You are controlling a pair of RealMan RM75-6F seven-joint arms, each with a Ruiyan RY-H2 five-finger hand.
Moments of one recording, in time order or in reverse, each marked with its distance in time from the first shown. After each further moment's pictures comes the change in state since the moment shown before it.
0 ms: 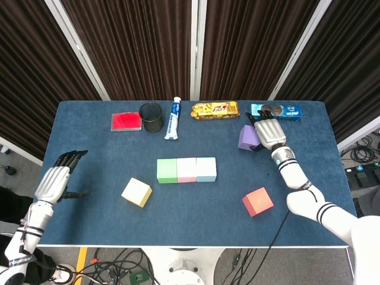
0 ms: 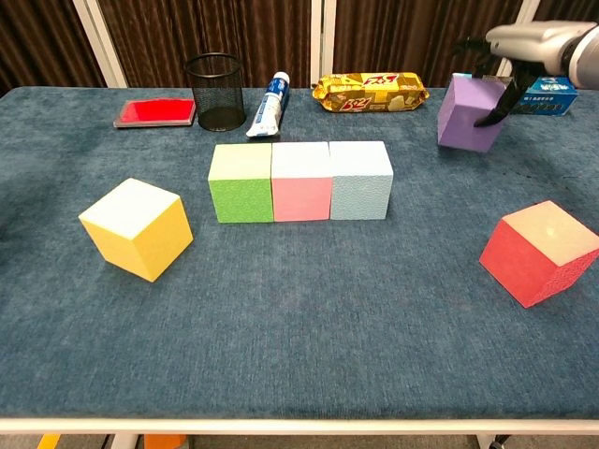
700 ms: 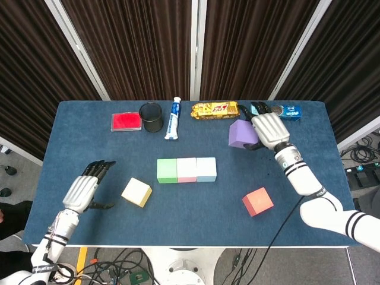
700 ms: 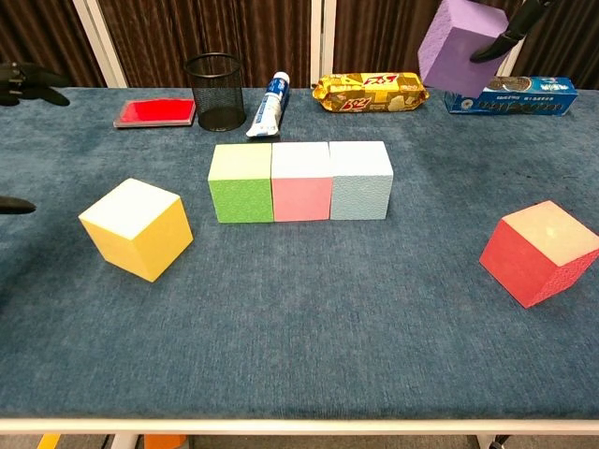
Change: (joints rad) left arm -0.016 -0.113 0.022 -0.114 -0.009 0.013 0.222; right arm -0.034 0.313 0.079 -0.527 0.028 0.081 -0.068
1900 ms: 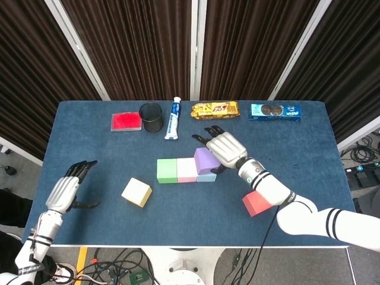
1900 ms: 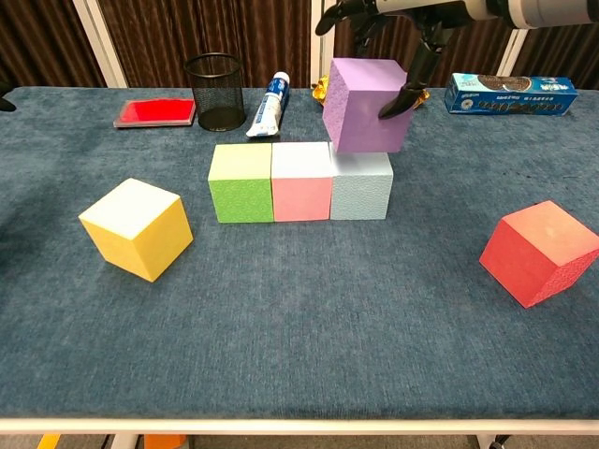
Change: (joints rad) left arm 0.047 0.025 0.025 0.157 0.071 0.027 -0.260; right arm 0.217 -0.020 -0.072 -0.190 0.173 -0.083 -0.243
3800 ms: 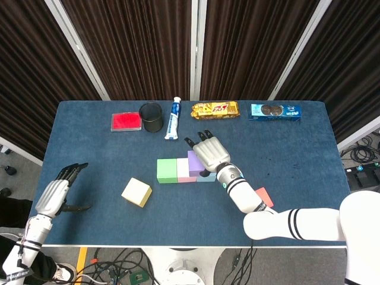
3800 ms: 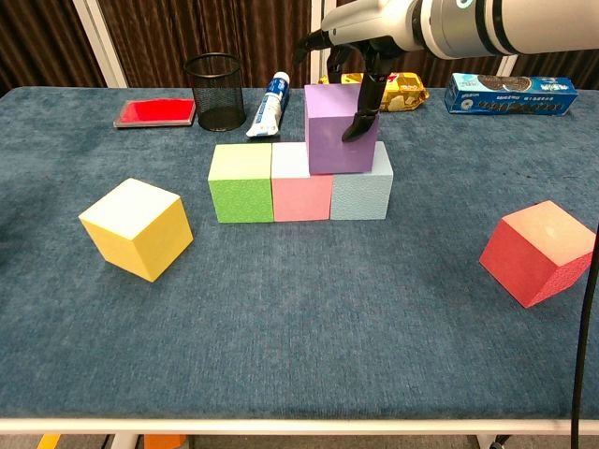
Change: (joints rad) left arm 0.037 0.032 0.027 0.053 0.060 0.038 -0.137; right arm 0.240 -0.145 -0.086 -0.058 0.514 0.239 -0.329
